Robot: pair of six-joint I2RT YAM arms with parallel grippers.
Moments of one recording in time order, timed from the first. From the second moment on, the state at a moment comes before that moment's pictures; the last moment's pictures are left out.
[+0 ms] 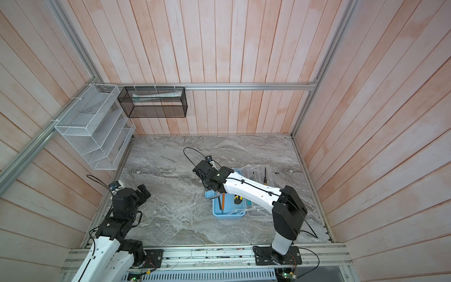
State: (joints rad) left arm -0.10 0.57 0.42 -0.42 -0.39 -0.59; right arm 0.96 1.68 1.35 -0.78 0.44 0.56
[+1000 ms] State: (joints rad) left arm -0.10 0.56 0.42 -0.40 -0.37 -0.58; right arm 0.93 1.96 1.39 -0.94 0.60 0.56
